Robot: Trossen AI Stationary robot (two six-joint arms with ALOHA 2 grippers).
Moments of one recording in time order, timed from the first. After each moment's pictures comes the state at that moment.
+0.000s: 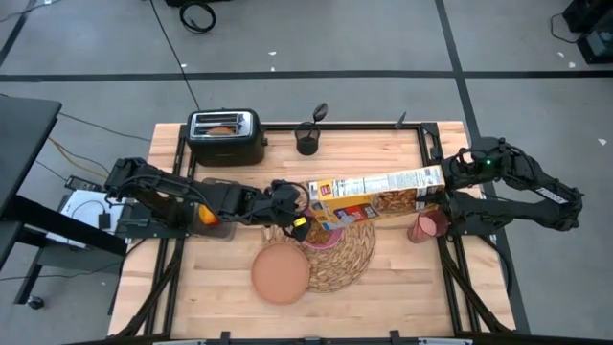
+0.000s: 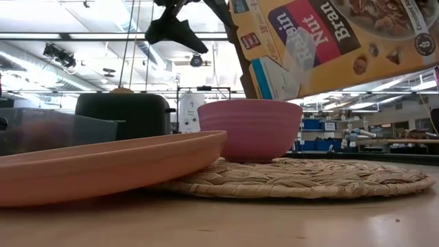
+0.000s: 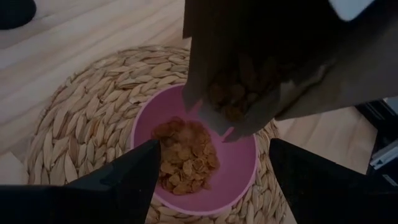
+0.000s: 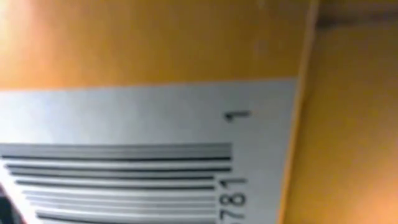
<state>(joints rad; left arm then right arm) -0.22 1.59 1.33 -0.52 -0.40 -0.93 -0.29 0.35 0.79 -0.81 -0.40 -0.08</state>
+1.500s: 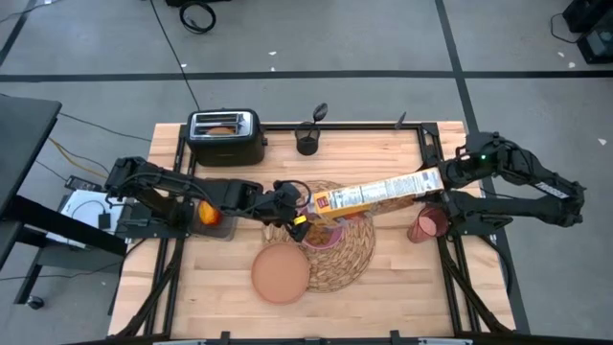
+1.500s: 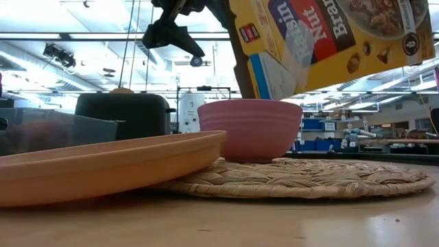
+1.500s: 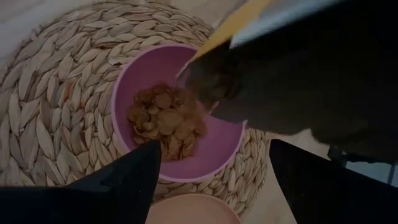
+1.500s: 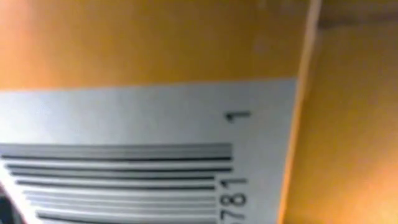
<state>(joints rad) -0.18 1.59 1.33 -0.55 -0.20 -0.97 -0.28 0.45 0.86 -0.82 -0.45 -0.29</state>
